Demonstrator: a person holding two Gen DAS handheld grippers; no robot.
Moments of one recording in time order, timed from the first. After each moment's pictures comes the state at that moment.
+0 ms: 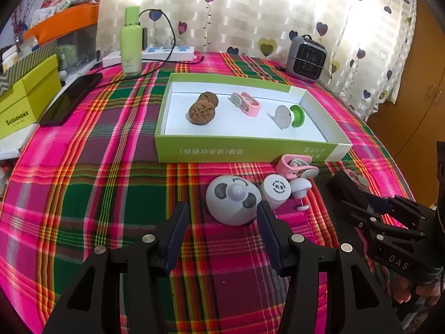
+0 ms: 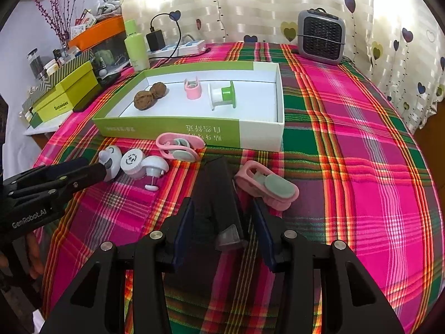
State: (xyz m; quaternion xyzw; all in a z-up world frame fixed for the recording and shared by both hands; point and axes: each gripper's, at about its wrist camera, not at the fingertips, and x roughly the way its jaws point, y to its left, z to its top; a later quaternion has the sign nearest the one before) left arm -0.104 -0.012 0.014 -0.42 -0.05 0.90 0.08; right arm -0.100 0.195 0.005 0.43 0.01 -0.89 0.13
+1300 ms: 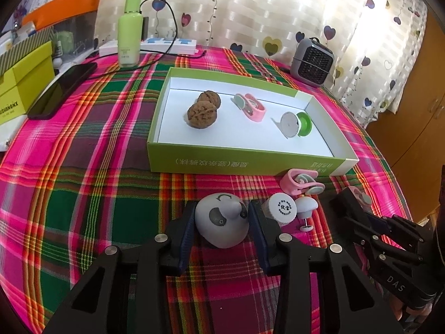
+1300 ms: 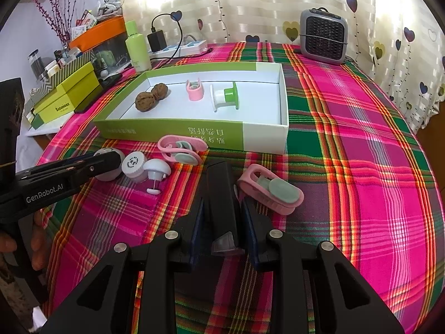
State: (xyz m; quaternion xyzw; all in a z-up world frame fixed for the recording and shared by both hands) left arm -0.127 -0.014 0.009 -0.43 -0.08 0.89 0.09; right arm -0.104 0.194 0.005 0.43 0.00 -0.89 0.14
